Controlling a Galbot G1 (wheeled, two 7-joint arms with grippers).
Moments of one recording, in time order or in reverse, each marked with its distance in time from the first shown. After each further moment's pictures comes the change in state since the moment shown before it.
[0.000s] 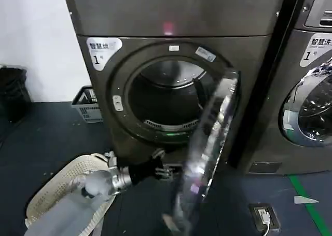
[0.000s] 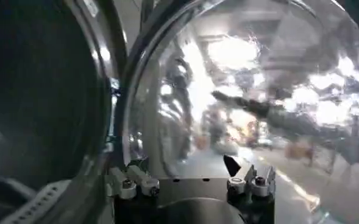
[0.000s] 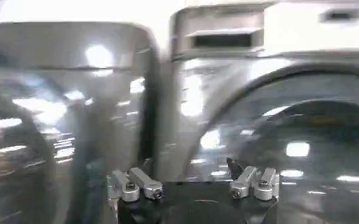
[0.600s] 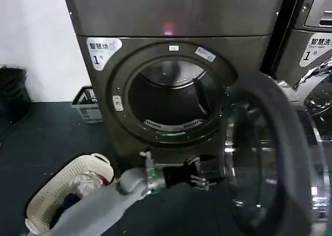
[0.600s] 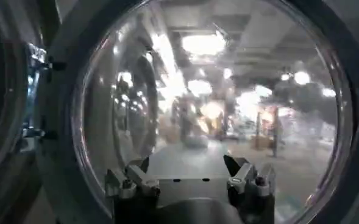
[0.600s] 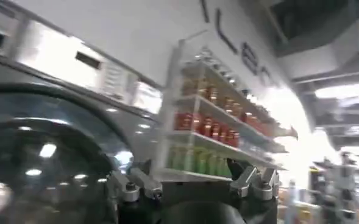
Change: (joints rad) left arm -0.205 -0.181 0.287 0.105 0.016 0.006 -0.125; right arm -0.125 -0.019 0.398 -0.010 -0.179 -0.061 0.302
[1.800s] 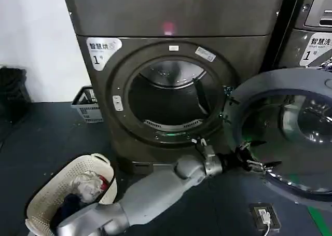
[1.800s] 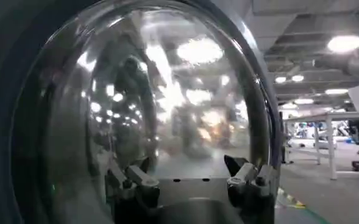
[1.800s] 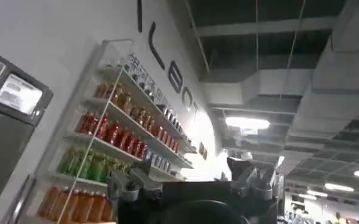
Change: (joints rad) left arm -0.157 -0.445 0.096 0.372 0.089 -0.091 -0.113; right arm -0.084 -0.030 0.259 -0.091 -0.103 0.017 0.014
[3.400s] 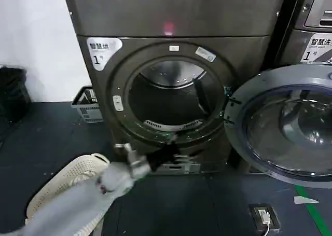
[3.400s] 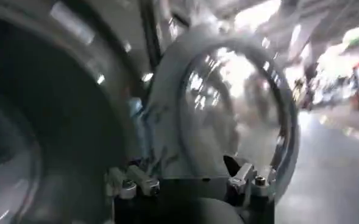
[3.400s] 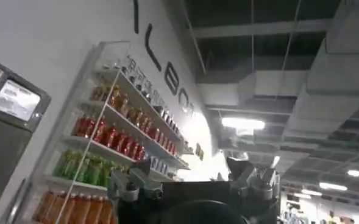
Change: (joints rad) left arm 0.161 0.713 -0.153 -0.589 0.085 0.045 -0.239; right arm 0.058 -0.017 -0.024 0.045 -0.050 -0.063 0.042
